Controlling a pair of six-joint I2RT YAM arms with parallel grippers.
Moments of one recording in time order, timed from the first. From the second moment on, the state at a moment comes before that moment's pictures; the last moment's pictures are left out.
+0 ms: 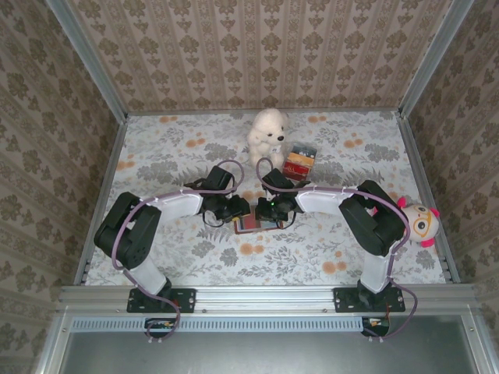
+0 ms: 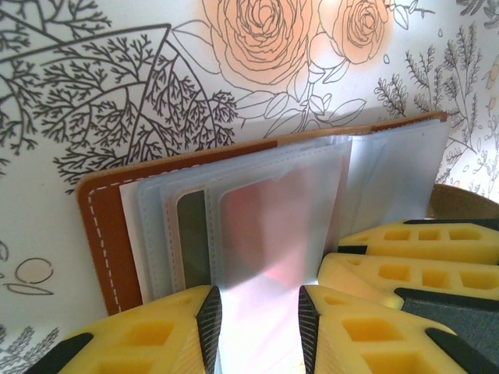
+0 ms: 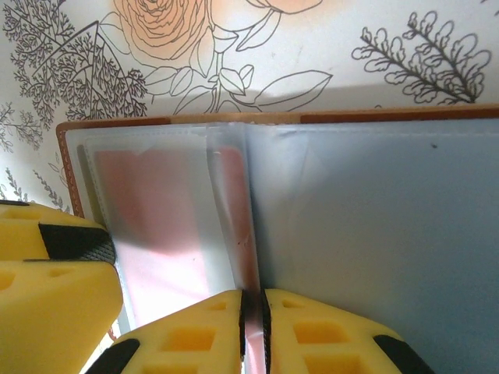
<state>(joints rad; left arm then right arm) -0.61 1.66 0.86 -0.30 0.41 -0.78 0.68 1.86 1.05 -0.30 -0.27 0.76</state>
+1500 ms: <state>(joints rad) -0.64 1.69 0.90 -0.22 0.59 -0.77 0.66 1.56 0.90 -0.32 -0.24 0.81</state>
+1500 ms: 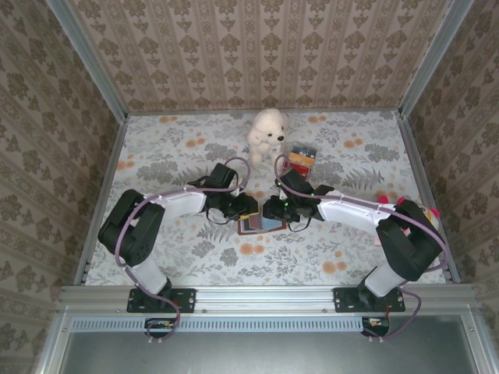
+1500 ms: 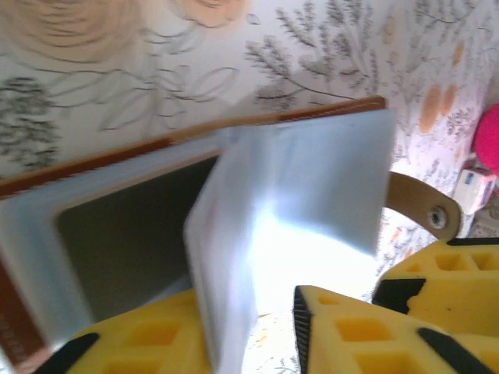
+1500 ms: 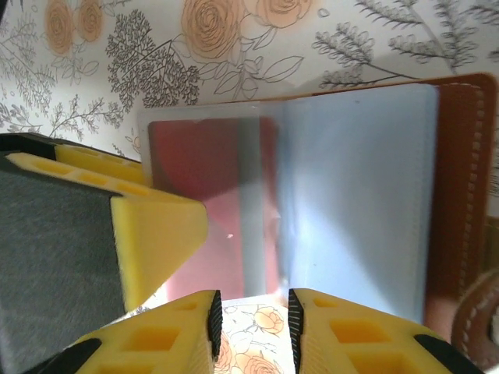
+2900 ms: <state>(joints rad) -0.71 1.68 0.93 -0.24 0.43 -0.82 0.70 1.63 0.98 -0.41 -0.07 0.84</state>
